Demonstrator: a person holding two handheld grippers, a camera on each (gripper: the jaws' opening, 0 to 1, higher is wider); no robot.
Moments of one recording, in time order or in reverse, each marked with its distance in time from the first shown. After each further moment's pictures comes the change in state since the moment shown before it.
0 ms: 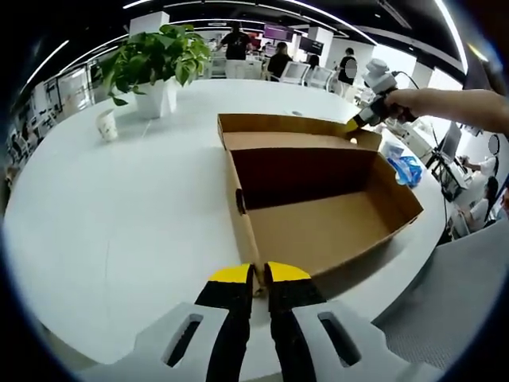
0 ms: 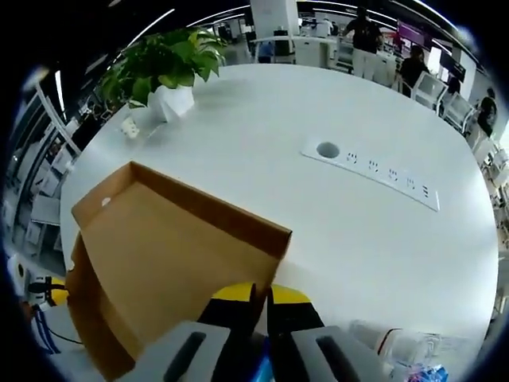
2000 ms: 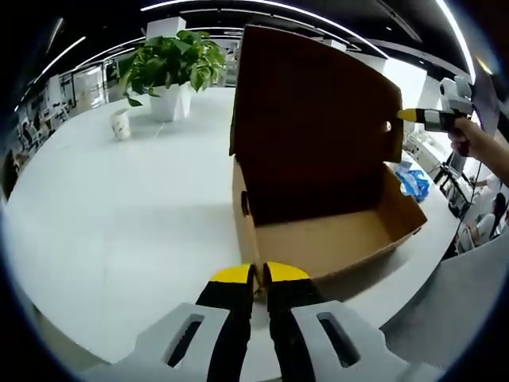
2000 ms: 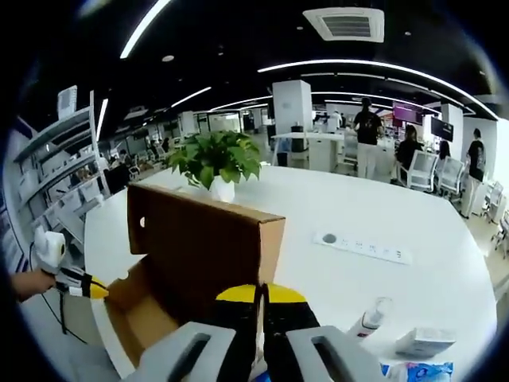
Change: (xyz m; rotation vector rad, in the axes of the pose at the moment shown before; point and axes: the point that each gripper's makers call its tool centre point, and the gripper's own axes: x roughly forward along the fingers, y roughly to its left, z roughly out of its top) left arm -0.006 -0.008 0.001 -0.055 -0.070 0.052; right arm -0.133 0.054 -0.007 -0.102 -0.553 0.049
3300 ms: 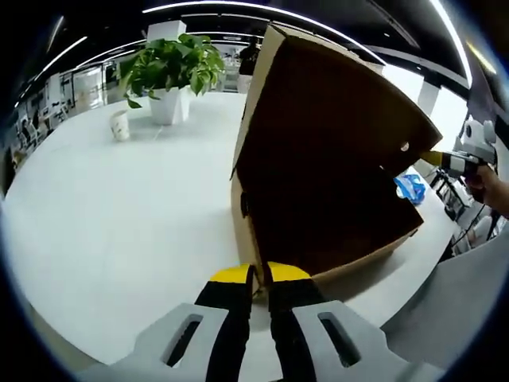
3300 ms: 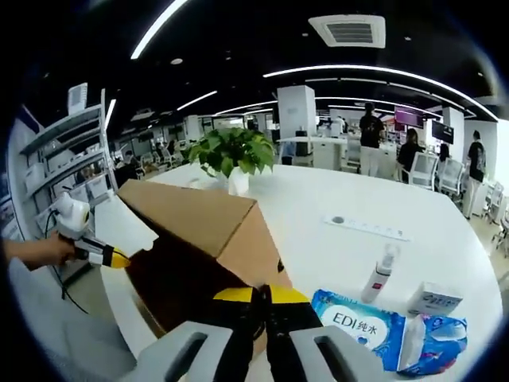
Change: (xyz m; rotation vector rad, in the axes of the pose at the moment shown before) left arm -0.001 0.000 -0.001 -0.007 -0.033 -0.026; right arm -0.049 0.043 -0.062 -0.011 -0.032 0.016
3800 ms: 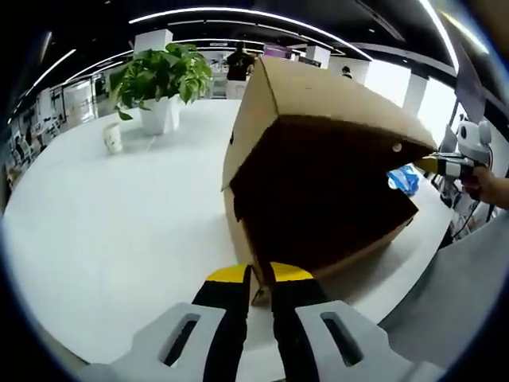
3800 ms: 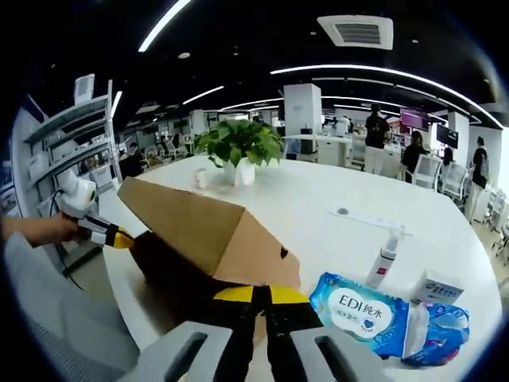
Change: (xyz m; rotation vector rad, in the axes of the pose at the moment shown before) left arm -0.006 -0.004 -0.001 0.080 -0.029 -0.033; right arm -0.012 0.013 -0.029 -0.044 0.021 0.019
